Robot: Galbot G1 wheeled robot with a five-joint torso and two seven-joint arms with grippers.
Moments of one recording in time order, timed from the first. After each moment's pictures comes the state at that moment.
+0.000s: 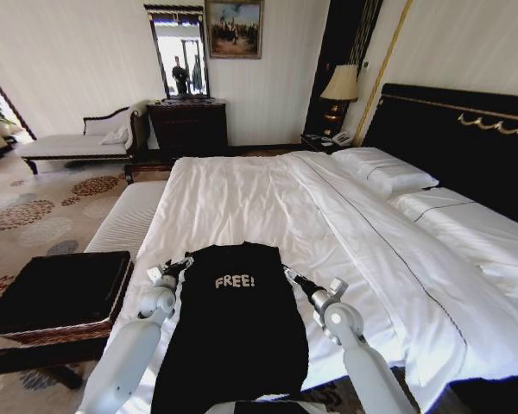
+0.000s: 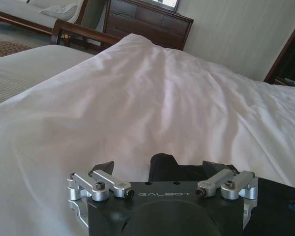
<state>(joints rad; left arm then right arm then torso) 0.96 -1.16 -0.30 -1.50 -0.83 0.22 -0.34 -1.22 1.29 0.44 1.82 1.02 -0.43 0.22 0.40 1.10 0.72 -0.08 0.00</state>
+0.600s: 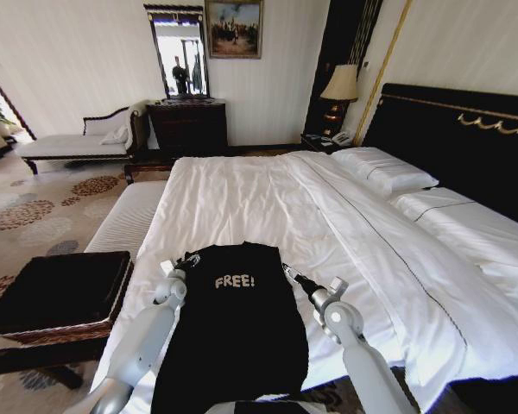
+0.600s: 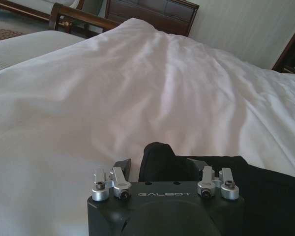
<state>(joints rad) 0.86 -1.20 -0.25 -1.35 -0.82 0.21 -0.33 -1.22 1.30 0.44 1.82 1.02 -0.43 0.22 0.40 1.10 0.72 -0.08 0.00</state>
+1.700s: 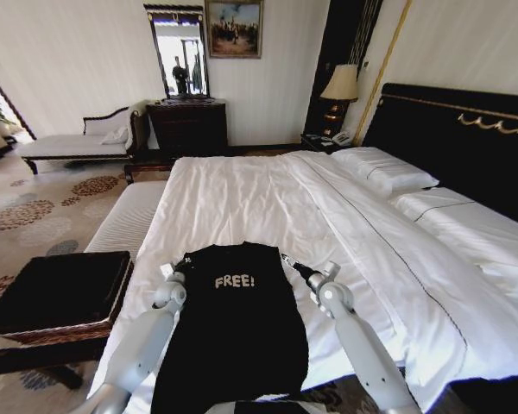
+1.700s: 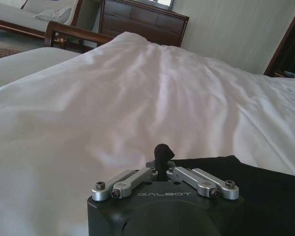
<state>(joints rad) 0.90 -1.19 -0.25 -1.38 -0.76 0.17 -0.31 -0.87 1.27 0.31 1.42 1.07 -0.44 0.17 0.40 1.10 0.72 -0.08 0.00</state>
